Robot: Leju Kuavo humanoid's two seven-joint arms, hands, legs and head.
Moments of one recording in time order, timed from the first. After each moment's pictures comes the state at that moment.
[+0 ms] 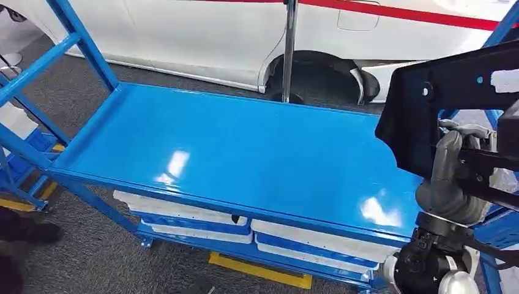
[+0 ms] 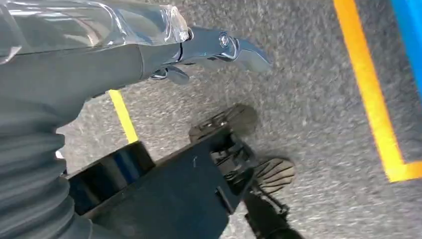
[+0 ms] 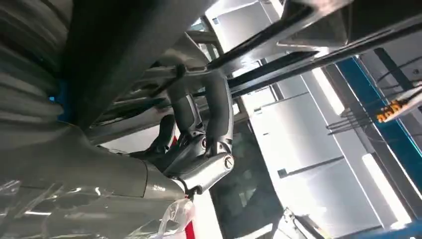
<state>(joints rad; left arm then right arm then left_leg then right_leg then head) -0.18 -0.07 -0.90 -0.27 0.39 0.21 -0.16 -0.27 -0.20 0.66 -2.20 -0.45 -0.62 -0.43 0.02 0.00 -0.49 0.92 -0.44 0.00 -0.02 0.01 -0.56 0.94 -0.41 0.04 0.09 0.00</state>
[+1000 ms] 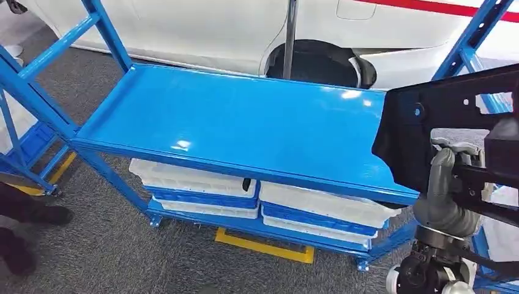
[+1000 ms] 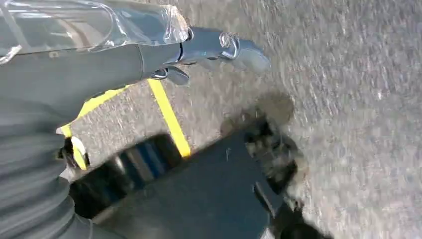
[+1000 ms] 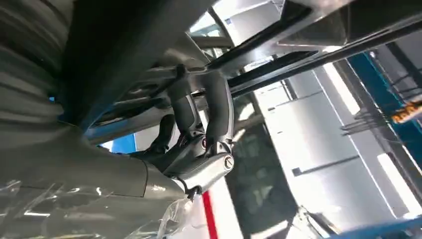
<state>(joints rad) -0.16 -0.07 -0.95 -0.28 0.40 0.20 -0.10 -0.17 -0.23 0.62 -2.19 -0.50 -0.58 -0.49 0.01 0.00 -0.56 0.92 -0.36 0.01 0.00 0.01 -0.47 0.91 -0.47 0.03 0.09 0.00</state>
